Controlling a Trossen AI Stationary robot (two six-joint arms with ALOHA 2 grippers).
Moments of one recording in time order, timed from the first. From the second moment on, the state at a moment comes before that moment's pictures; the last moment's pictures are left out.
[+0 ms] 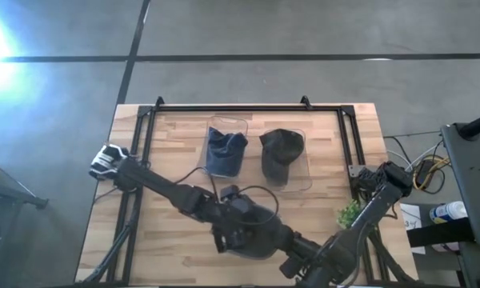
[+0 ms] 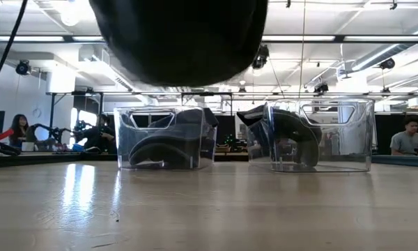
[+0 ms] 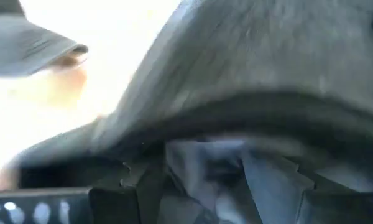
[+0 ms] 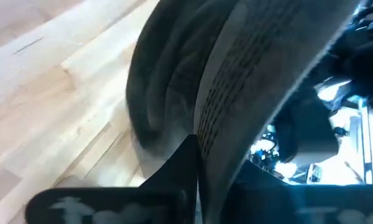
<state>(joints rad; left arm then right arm) -0.43 1.75 1.46 -0.44 -0.31 -0.56 0.84 1.90 1.69 -0.97 1.02 -0.49</state>
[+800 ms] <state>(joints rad) -0.56 1.52 1.26 -0.96 -0.53 -1.08 0.85 1.90 1.68 -1.09 1.03 -0.40</state>
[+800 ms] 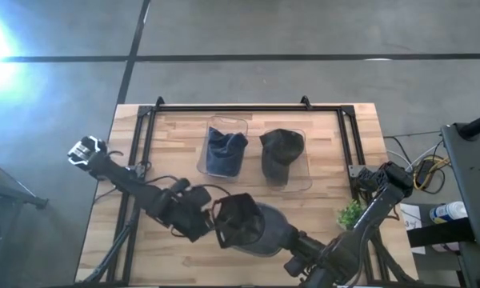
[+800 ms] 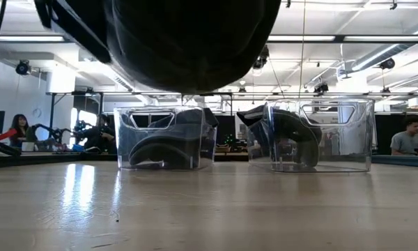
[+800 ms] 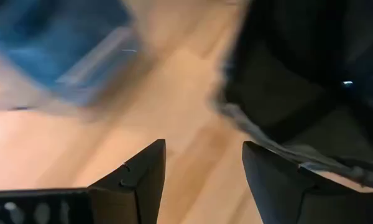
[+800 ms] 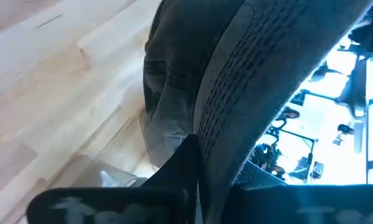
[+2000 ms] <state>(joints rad) -0.31 1.60 1.45 -0.33 -0.06 -0.53 0.81 1.88 1.75 -1.02 0.92 1.02</state>
